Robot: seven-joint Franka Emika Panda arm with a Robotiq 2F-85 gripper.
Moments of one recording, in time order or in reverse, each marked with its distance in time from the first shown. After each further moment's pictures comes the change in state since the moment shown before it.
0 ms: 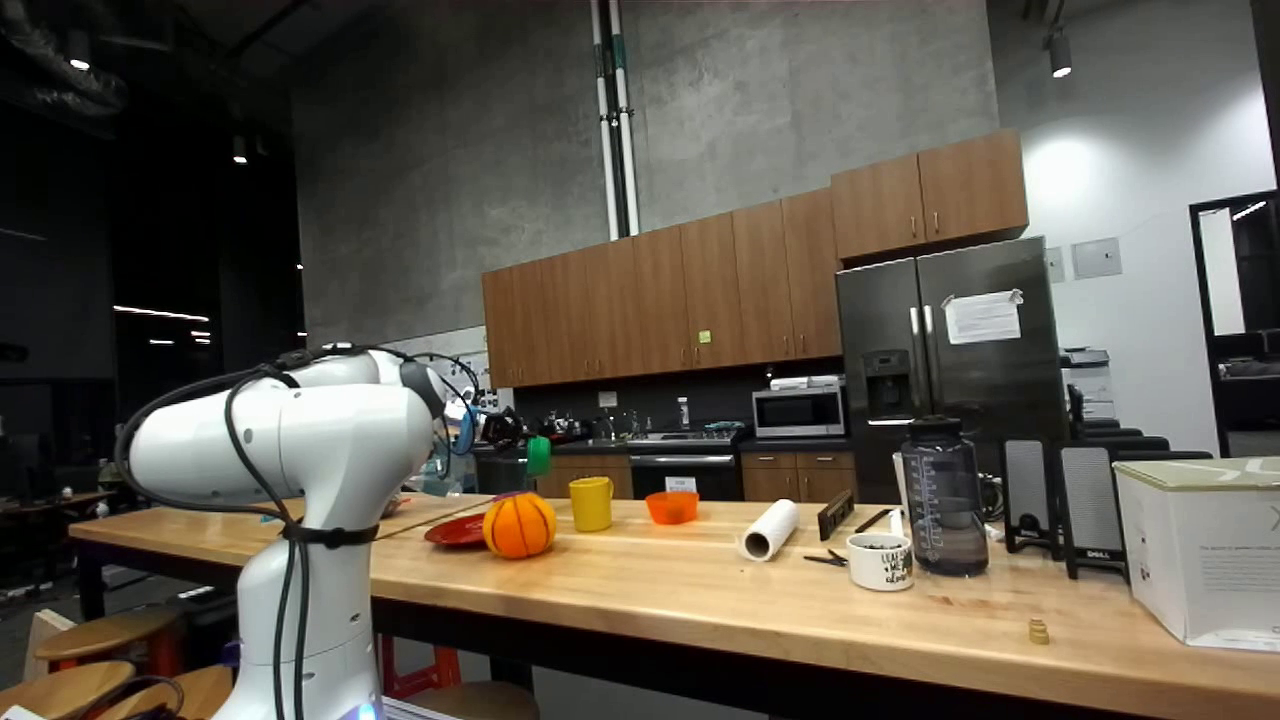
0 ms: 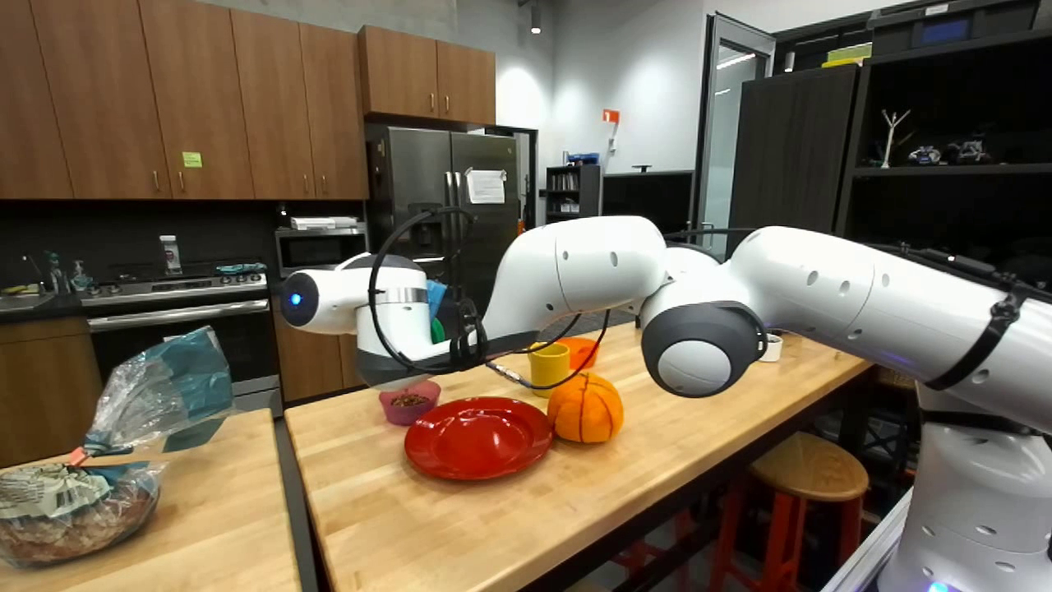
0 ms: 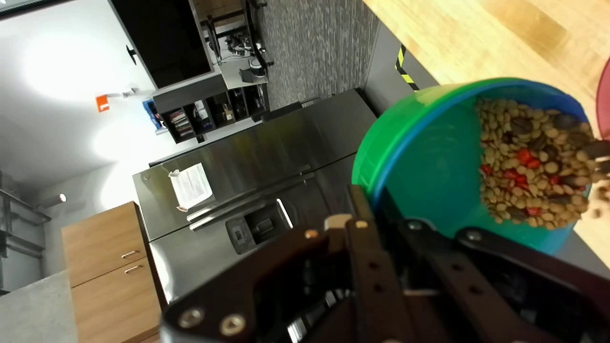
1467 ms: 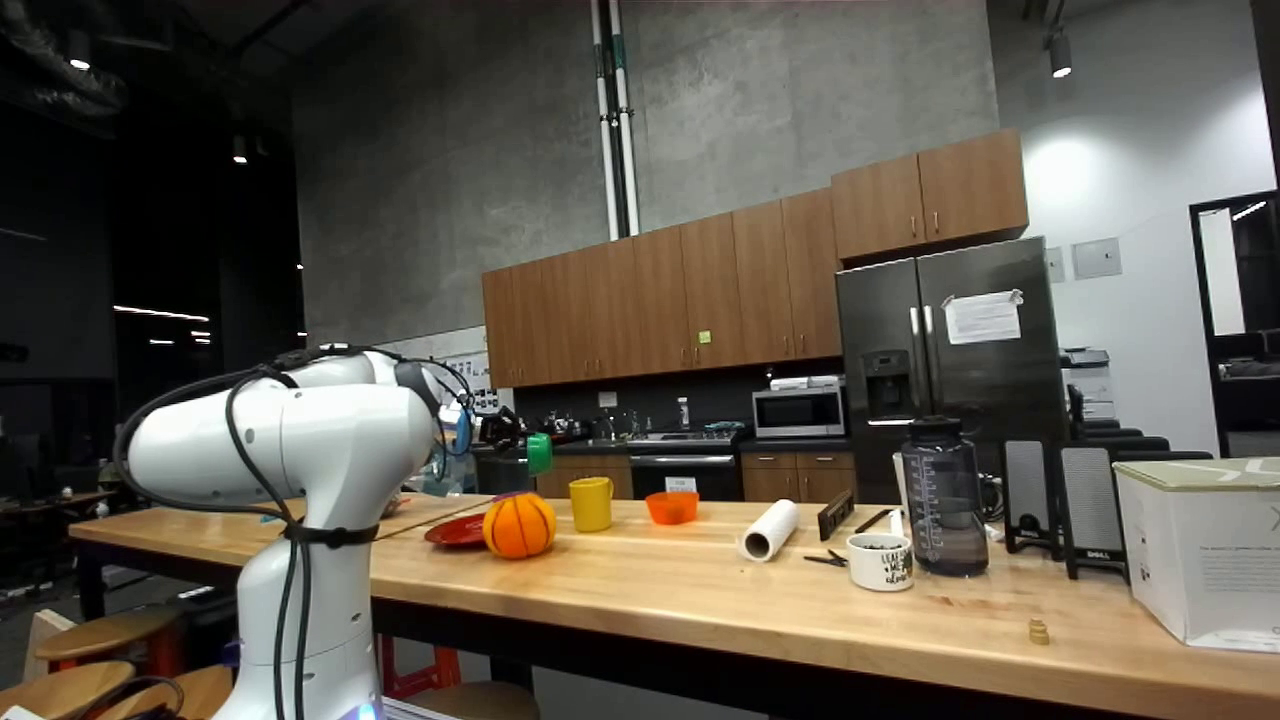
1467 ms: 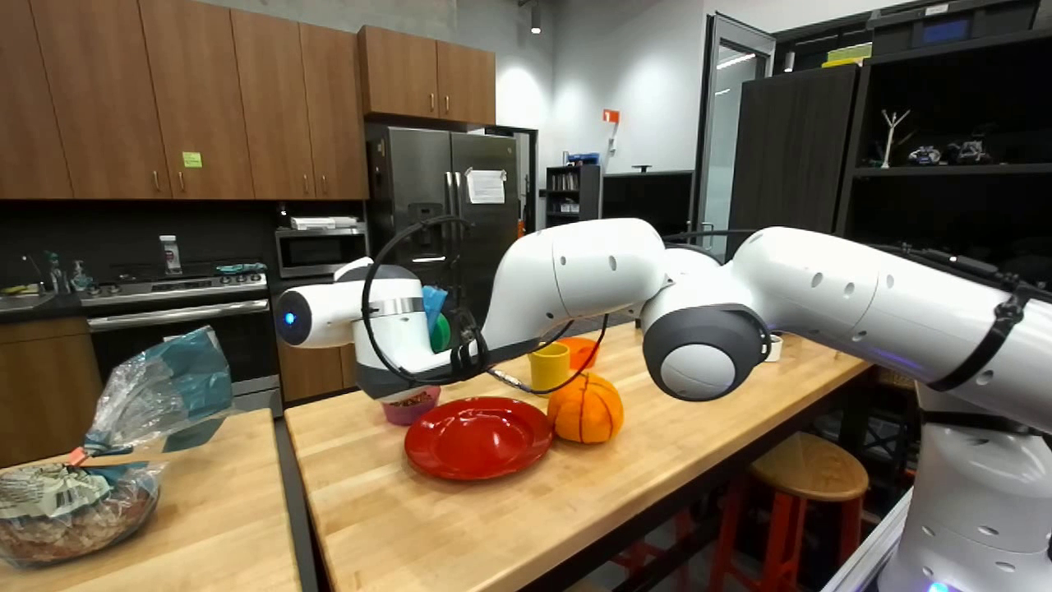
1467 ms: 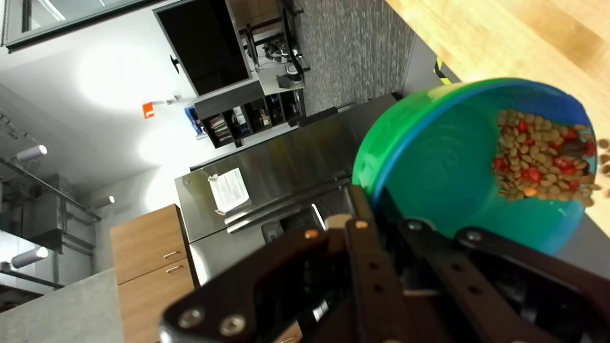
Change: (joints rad) arm 0.026 0.001 -0.009 -0.028 -0.072 -0.064 0.071
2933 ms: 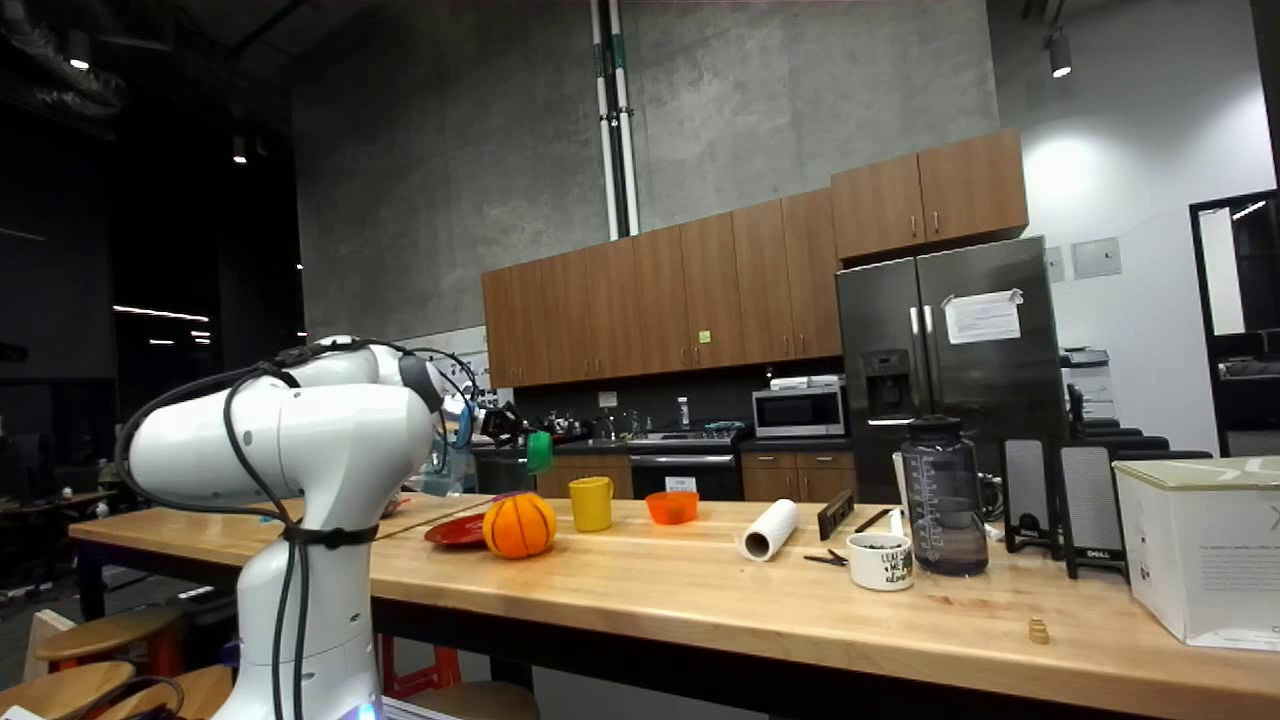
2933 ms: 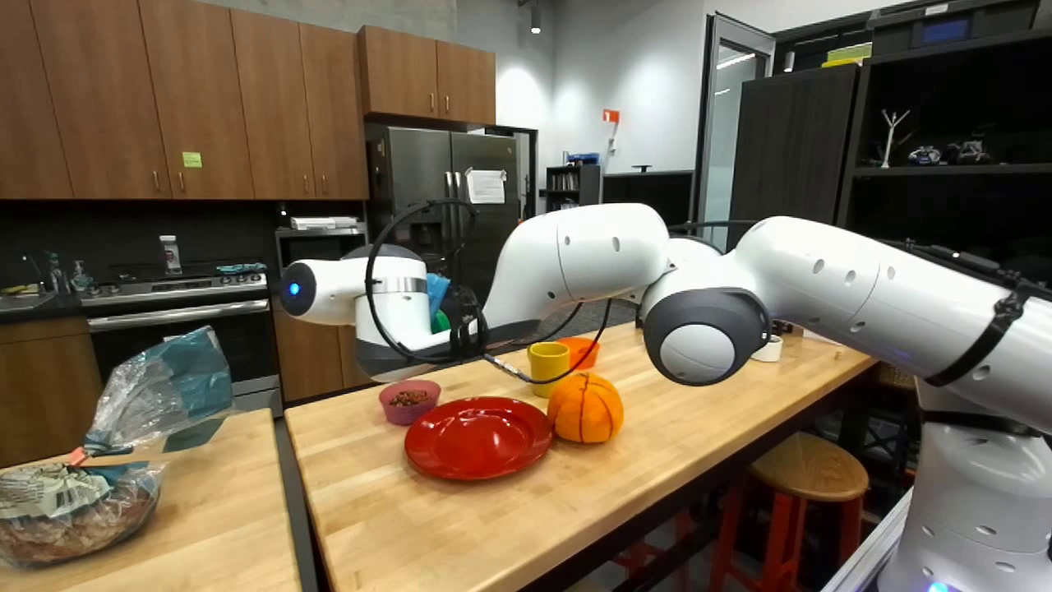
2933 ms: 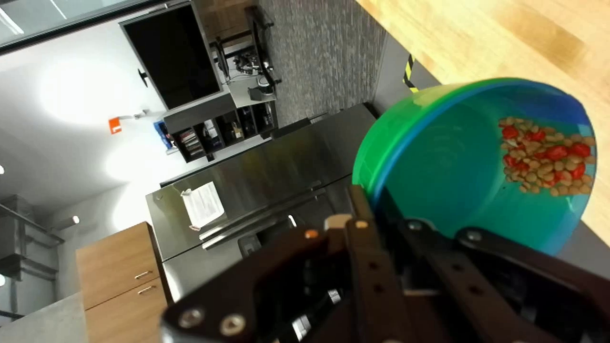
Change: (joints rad) arm -0.030 -0.045 0.046 -0.007 0.045 0.012 -0.039
